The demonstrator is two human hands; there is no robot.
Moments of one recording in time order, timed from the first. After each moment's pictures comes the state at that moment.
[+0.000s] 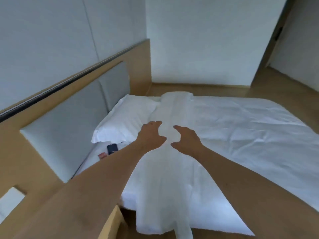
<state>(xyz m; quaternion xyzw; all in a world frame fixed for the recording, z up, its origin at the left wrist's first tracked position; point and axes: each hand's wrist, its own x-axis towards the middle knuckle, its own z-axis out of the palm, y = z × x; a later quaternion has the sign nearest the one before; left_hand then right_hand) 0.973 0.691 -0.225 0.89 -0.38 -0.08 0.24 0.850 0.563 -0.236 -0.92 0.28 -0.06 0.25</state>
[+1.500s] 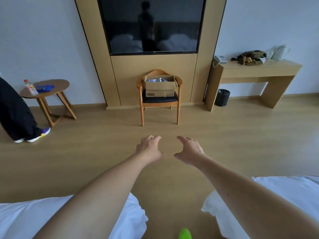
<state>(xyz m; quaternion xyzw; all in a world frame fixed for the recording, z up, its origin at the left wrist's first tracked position) -0.032 -0.178 -0.283 0.30 -0.93 -0.20 -0.03 -0.143 -0.032 -0.281 -0.34 0.91 -0.17 0.16</state>
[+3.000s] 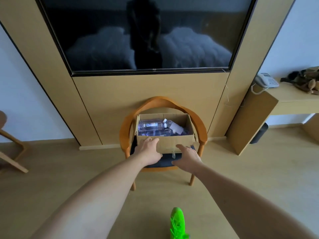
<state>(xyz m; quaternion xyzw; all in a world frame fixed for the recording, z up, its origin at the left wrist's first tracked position) -0.803 -0.880 -0.343 0.29 -0.93 -0.21 -0.05 -0.902 -0.723 -0.356 -0.30 0.91 -0.19 0.22</state>
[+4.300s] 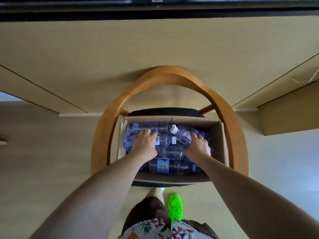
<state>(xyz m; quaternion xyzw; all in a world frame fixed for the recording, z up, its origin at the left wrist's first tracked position) -1.117 -1.150 -0.559 0.28 -0.91 -0.18 -0.25 -1.253 -0.988 -0.550 -0.18 0.90 -0.04 0.39</state>
